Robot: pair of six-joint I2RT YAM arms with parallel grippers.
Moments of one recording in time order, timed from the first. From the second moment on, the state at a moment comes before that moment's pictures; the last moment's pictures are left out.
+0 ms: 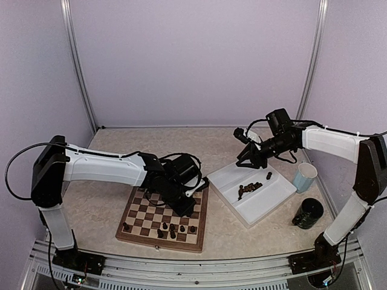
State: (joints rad) left arm -1.05 1.87 1.30 -0.62 0.07 -0.17; right arm 0.40 1.62 1.20 -0.50 -0.67 -0.65
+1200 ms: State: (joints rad) left arm -1.00 1.41 0.91 -0.67 -0.02 -0.44; right arm 0.40 1.64 1.21 -0.50 -0.67 -0.65
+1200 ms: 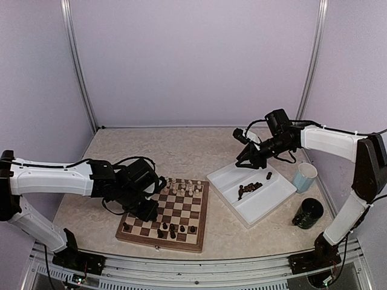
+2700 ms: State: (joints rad) left arm -0.99 1.47 1.15 -0.78 -0.07 -0.39; right arm 0.28 1.65 1.22 -0.54 -0.67 -0.66
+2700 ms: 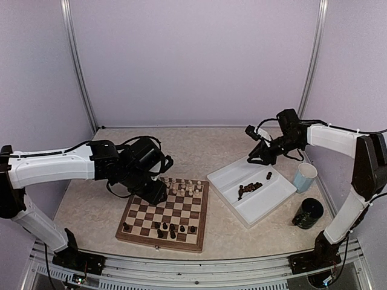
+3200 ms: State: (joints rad) left arm -0.92 1.63 1.25 -0.55 -0.06 -0.27; right arm 0.22 1.78 1.24 -0.66 -0.52 -0.80
